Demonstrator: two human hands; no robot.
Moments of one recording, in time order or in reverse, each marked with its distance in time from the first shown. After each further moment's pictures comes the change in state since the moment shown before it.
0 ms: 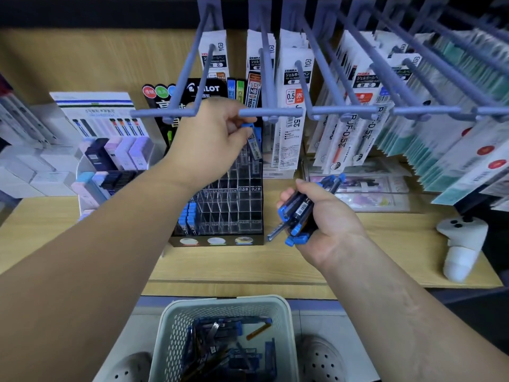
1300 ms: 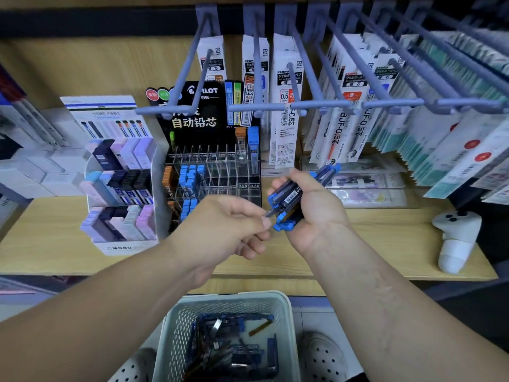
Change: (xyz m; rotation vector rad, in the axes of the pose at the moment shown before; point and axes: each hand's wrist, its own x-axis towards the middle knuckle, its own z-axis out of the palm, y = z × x) left_hand -0.106 0.026 0.011 -0.729 -0.395 -0.695; right_hand 0.002 0.007 0.007 -0.060 -0.059 -0.077
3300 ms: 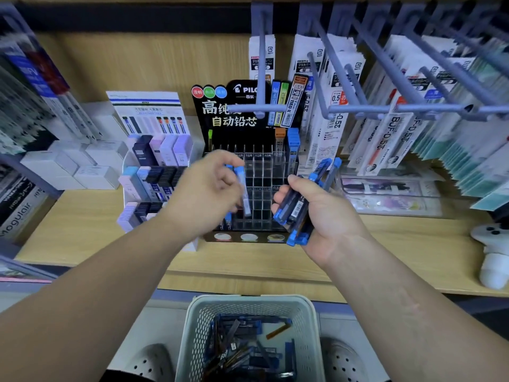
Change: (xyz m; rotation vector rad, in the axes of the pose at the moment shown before) left_hand 0.036 -0.005 -0.088 0.338 0.220 0.405; right_hand -0.011 0.030 0.030 -0.179 -0.065 -0.045
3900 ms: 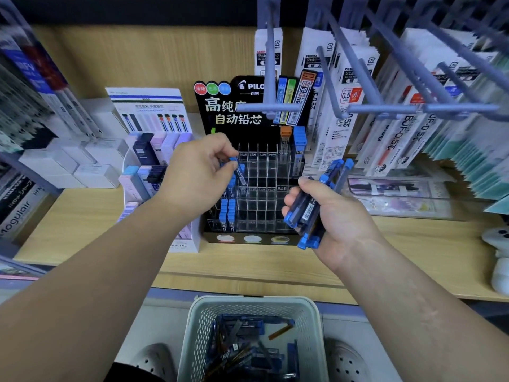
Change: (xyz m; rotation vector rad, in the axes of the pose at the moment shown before) left_hand 0.032 -0.018 -0.014 0.292 0.196 0.308; right_hand 0.005 -0.002 -0.006 -0.046 0.018 -0.018
